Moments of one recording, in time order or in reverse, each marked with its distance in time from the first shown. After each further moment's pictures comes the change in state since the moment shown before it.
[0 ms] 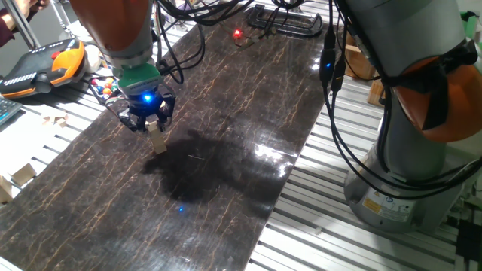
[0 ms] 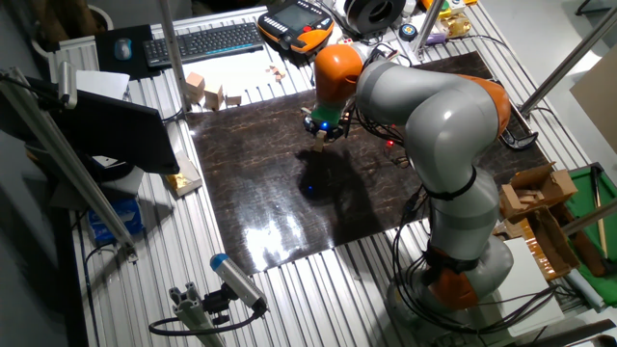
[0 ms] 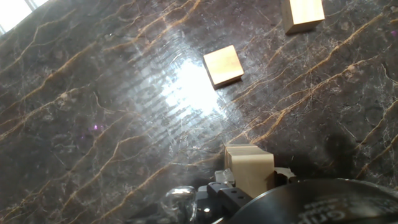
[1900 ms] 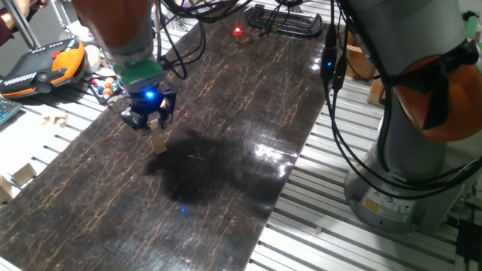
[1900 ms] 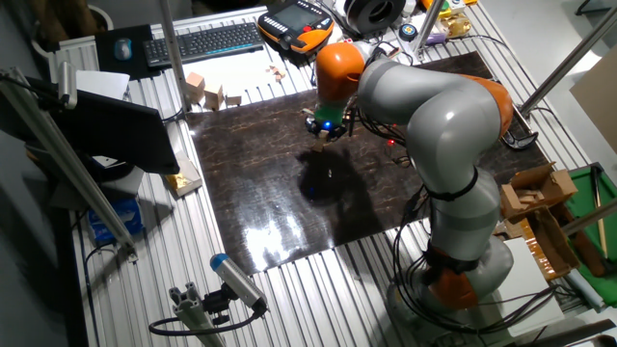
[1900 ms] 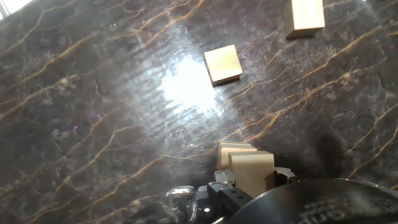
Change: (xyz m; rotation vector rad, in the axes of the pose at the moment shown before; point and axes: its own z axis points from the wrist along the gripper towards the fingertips) arm 0.003 -0.002 -0.007 0.017 0.002 -0.055
